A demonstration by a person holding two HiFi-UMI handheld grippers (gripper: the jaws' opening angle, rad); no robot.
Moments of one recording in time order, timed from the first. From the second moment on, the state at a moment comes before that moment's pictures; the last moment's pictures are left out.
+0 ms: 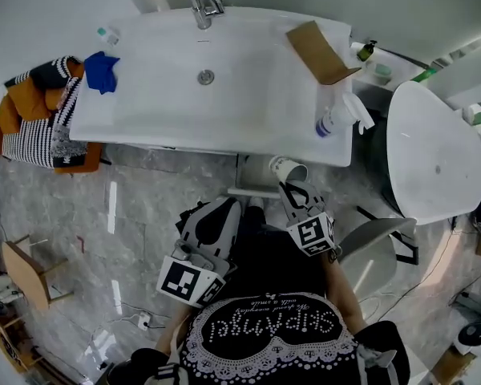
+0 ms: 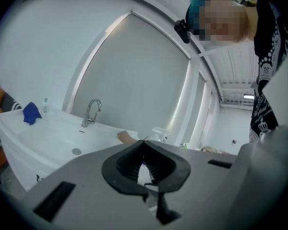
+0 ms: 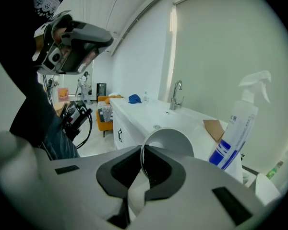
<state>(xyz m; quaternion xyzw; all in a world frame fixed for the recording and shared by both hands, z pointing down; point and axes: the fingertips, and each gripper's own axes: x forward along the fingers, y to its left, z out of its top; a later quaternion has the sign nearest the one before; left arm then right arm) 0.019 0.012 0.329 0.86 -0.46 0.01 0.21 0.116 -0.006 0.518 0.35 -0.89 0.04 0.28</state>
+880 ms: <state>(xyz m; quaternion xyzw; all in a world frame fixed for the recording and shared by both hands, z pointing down) -0.006 -0.008 0.315 0.88 -0.43 -0.01 0.20 0.115 -0.014 0.405 0.47 -0.87 0.07 0.12</state>
